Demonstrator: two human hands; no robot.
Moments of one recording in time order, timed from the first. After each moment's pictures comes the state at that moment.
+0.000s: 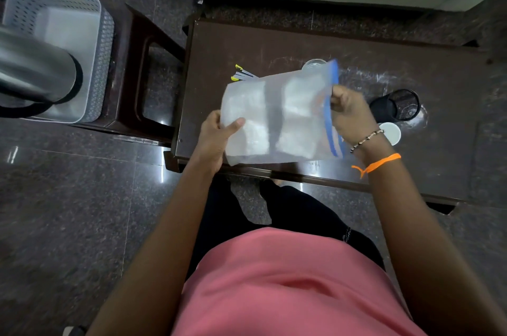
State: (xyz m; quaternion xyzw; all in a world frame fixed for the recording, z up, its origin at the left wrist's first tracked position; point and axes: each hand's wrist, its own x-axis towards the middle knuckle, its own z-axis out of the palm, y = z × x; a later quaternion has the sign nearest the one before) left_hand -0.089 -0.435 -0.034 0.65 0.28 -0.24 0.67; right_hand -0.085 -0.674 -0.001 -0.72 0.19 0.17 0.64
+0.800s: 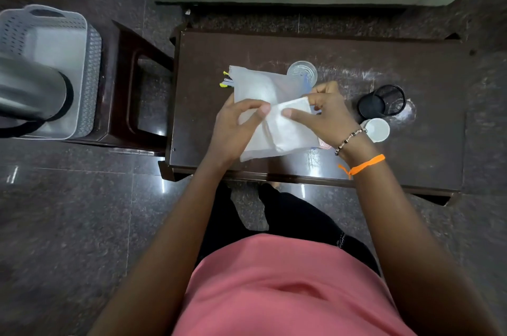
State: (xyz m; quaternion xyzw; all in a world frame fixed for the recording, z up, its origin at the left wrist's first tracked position) left_hand -0.080 -0.490 0.012 0.82 0.03 -0.19 0.53; right_hand -0.090 -0.664 0.023 -0.85 0.15 0.15 0.48
